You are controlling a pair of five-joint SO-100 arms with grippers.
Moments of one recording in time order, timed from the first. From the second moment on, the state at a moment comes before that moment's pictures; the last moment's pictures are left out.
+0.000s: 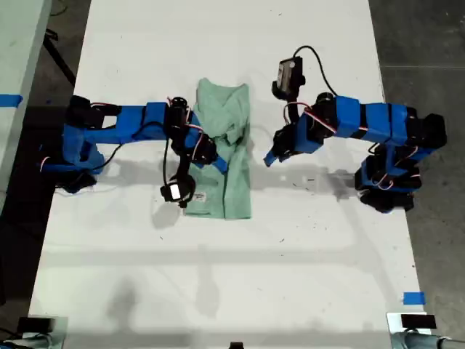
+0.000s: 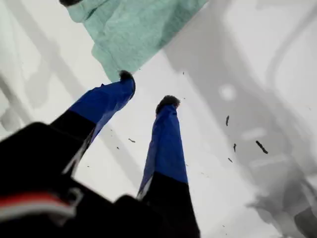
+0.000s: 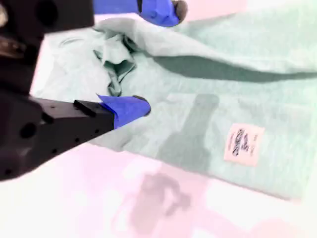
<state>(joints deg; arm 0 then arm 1) -5.2 63.2 50.4 95.4 16.9 3.3 102.6 89.0 81.3 -24.3</state>
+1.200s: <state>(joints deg) 12.7 80.4 77.7 88.1 5.8 -9.2 79.0 72.9 78.7 -24.2</state>
